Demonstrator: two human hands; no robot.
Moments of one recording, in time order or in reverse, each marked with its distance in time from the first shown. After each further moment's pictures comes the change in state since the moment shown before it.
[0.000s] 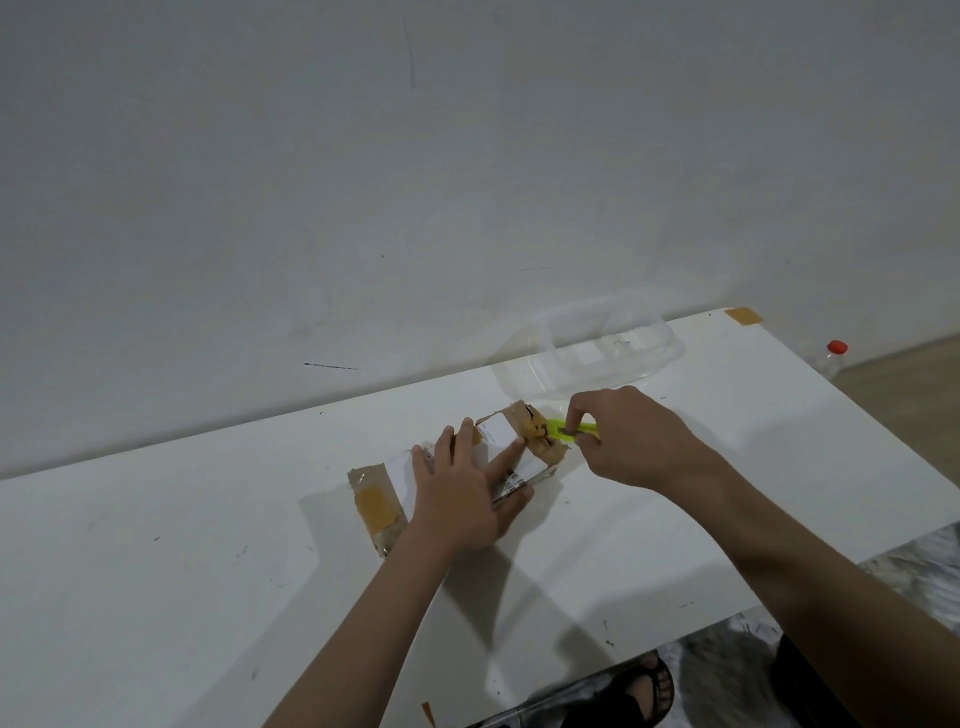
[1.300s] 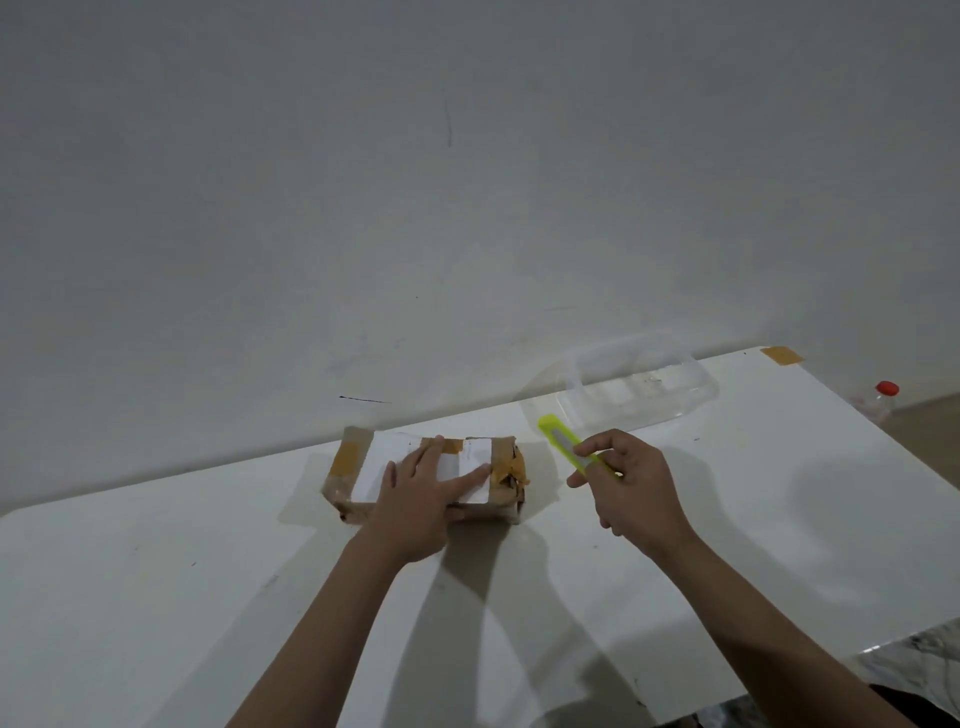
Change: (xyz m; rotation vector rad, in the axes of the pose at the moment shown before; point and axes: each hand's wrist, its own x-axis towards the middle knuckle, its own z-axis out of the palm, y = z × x) left_hand 0.004 -0.075 -0.024 0.018 -0.066 0.020; right_hand 0.000 -0.012 0.041 1.025 0.205 0.190
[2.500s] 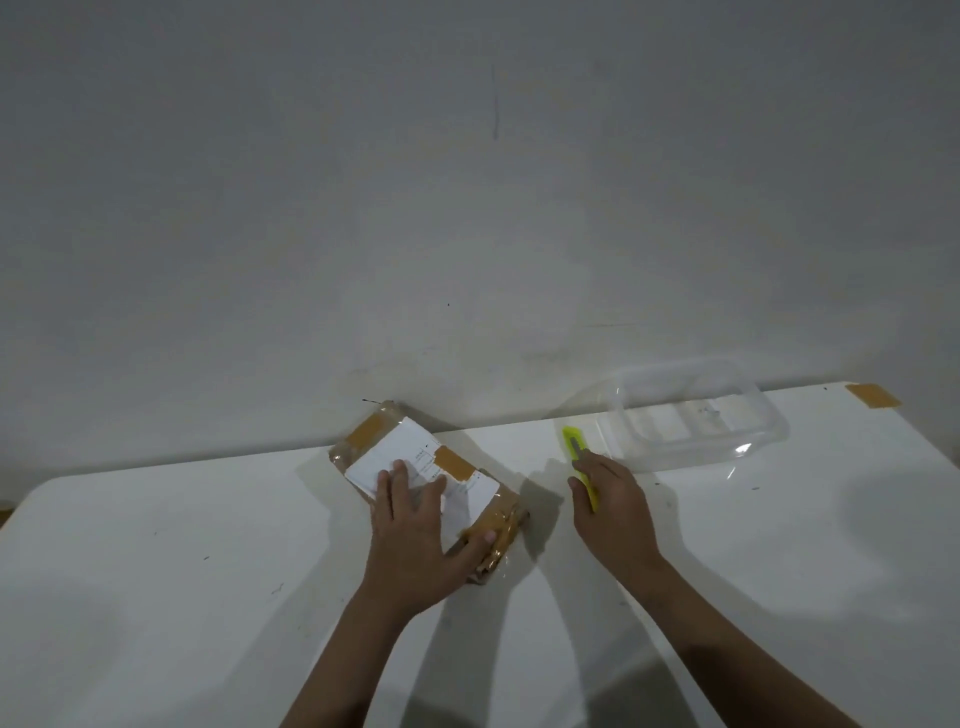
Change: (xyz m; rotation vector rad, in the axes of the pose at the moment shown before) left_hand -0.008 0.003 0.020 -0.334 0.253 -0.378; right_hand 0.090 0.092 0.050 -0.515 0.050 -0.407
